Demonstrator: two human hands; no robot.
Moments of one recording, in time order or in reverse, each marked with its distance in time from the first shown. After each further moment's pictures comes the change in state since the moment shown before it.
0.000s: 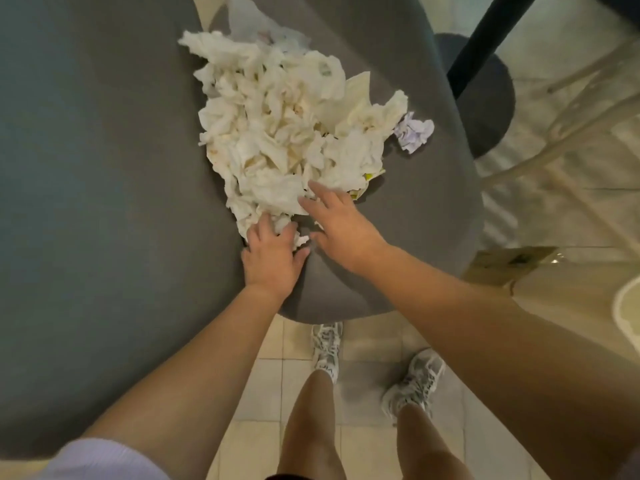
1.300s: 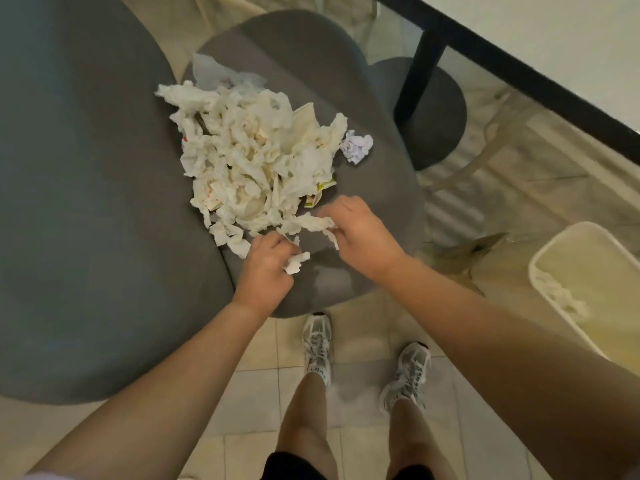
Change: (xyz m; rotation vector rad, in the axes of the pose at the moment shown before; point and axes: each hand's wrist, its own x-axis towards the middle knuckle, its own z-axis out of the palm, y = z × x) left_hand -0.051 0.039 -0.044 -0.316 0.137 0.424; right_hand -0.089 0.029 -0.041 0.204 0.421 -0.083
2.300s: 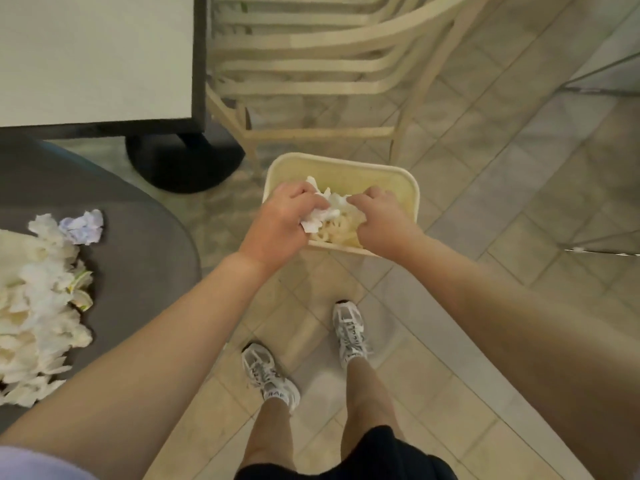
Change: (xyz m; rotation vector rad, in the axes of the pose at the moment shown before) left_hand 0.053 0.350 0.188 -0.109 -0.394 0.879; right_hand -0.316 0.205 -0.159 0.013 0.207 0.944
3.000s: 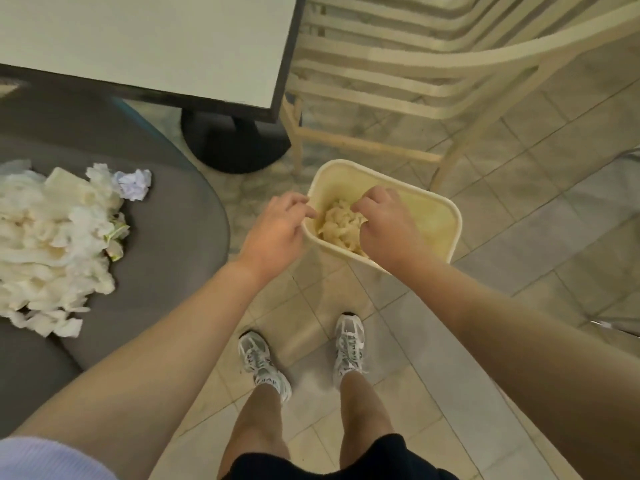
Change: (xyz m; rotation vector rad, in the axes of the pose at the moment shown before) left_hand -0.041 -0.024 -0.018 0.131 0.021 -0.382; right_hand 0.015 -0.048 0.002 -0.044 0.149 -0.343
